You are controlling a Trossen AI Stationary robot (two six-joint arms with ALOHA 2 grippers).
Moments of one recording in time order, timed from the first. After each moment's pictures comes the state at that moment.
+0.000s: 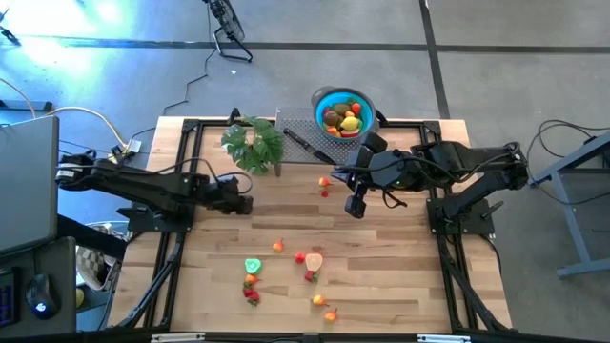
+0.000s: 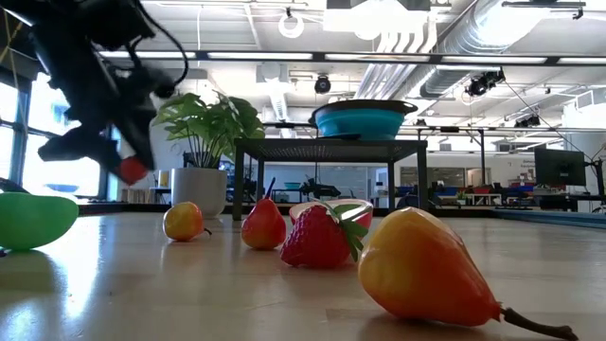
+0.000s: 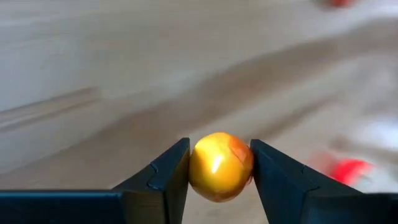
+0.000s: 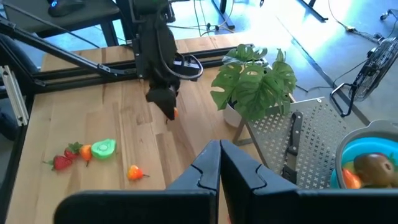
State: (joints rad) left arm -0.03 0.94 0.47 -0.42 -0.11 -1.34; right arm 0.22 1.50 1.83 -0.94 0.44 0.27
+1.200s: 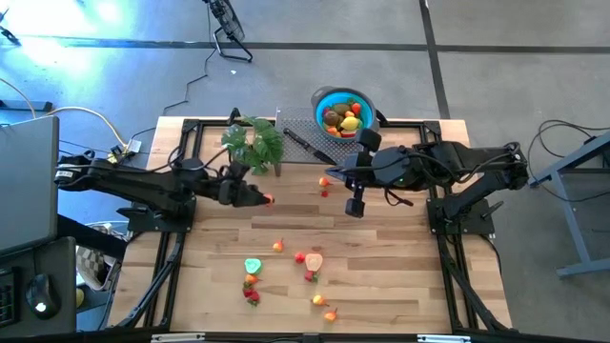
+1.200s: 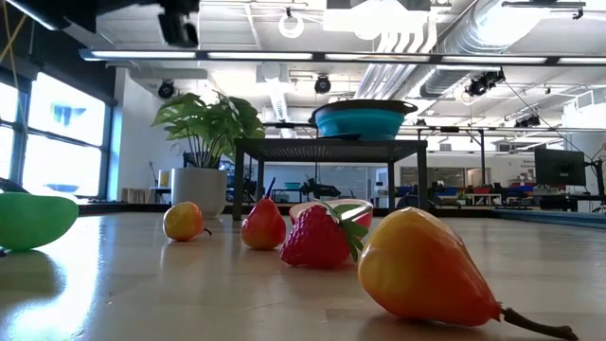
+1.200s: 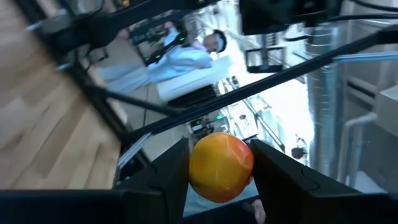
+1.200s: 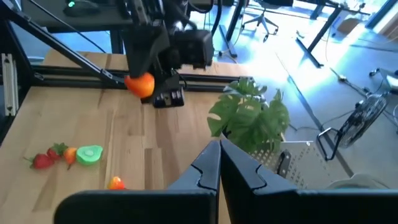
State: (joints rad) left arm -0.03 0.92 0.52 0.64 0.23 -1.24; right arm 0.22 1.50 1.83 -0.83 0.44 0.03
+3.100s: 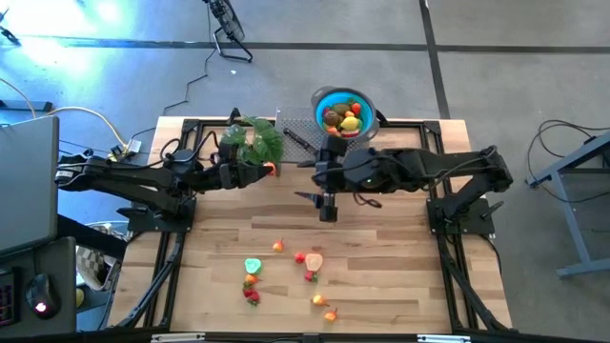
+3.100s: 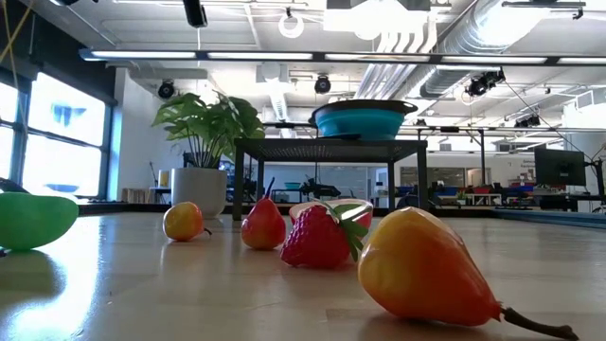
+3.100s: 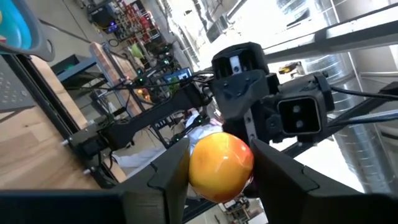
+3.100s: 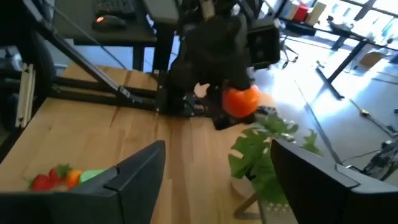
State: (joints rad) left arm -0.03 0.92 0.65 0.59 -0.12 -1.05; right arm 0.18 1.63 1.83 -0.59 0.31 -0.10
